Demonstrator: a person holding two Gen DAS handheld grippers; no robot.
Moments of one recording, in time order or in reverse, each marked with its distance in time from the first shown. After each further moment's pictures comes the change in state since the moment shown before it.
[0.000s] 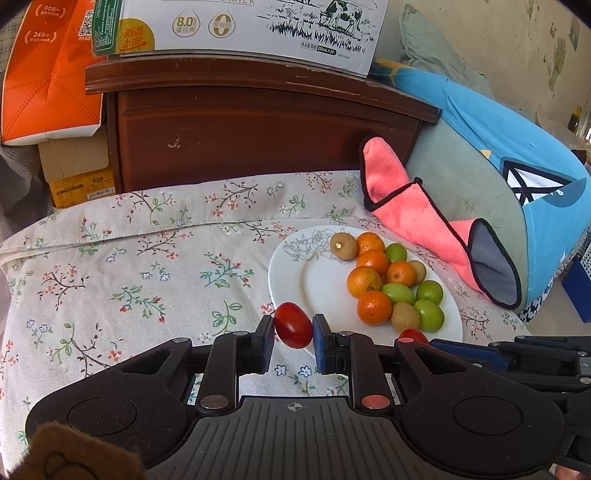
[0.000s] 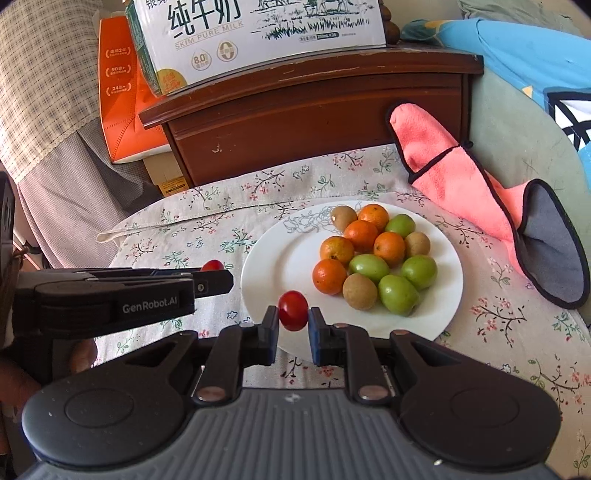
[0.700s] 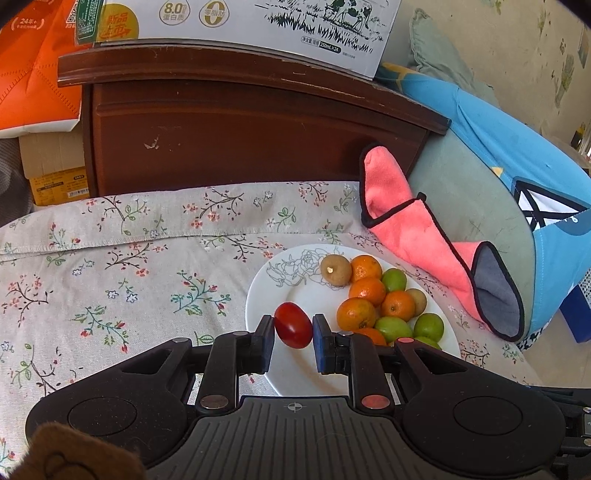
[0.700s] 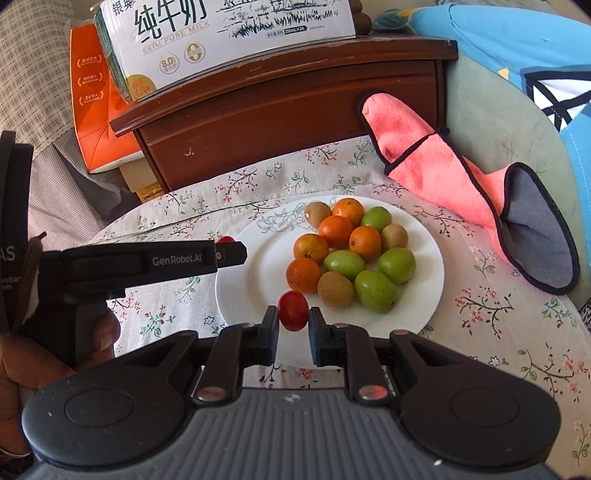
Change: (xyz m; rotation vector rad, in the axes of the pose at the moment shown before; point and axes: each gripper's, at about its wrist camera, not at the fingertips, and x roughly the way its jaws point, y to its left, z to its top) left arm 0.033 -0.007 0.017 -0.048 -0.006 -0.016; right arm 0.007 -0.012 0.002 0.063 0.011 -0.040
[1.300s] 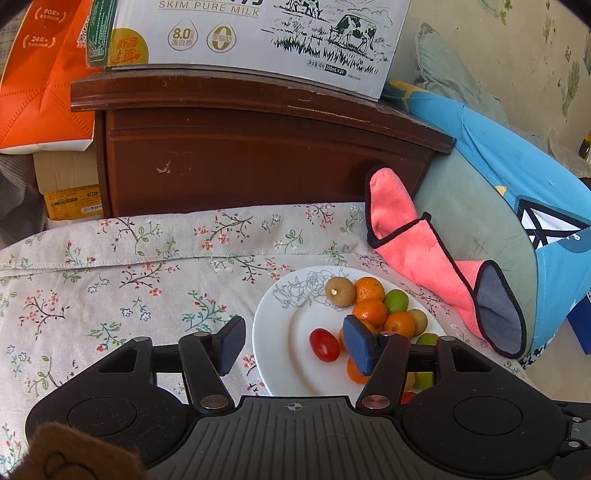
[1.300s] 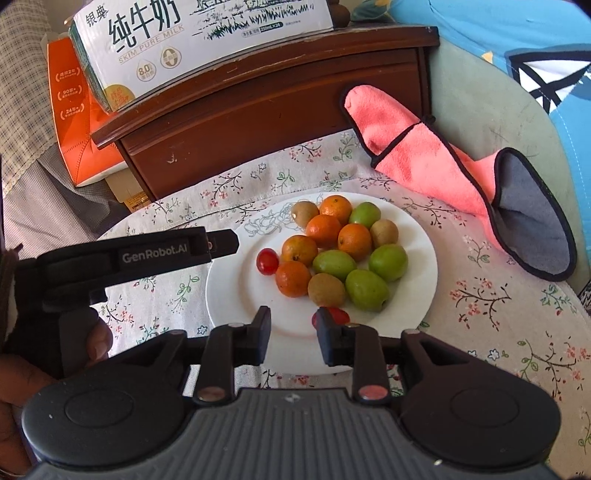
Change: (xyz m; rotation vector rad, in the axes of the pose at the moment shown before) left arm -0.018 -0.004 0.011 -0.003 -0.048 0.045; right arm 0.002 -0.005 0.006 0.070 0.015 -0.023
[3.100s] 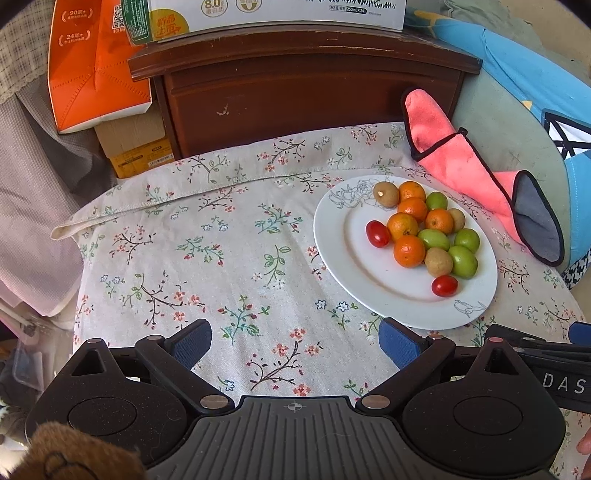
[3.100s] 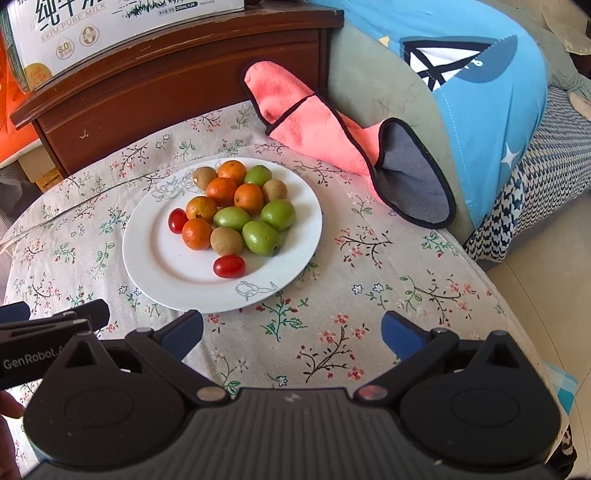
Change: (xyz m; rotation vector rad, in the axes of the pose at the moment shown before) left arm -0.045 -0.013 -0.028 0.082 0.229 0.230; right arm -0.032 0.003 -0.013 0.060 0.120 -0.352
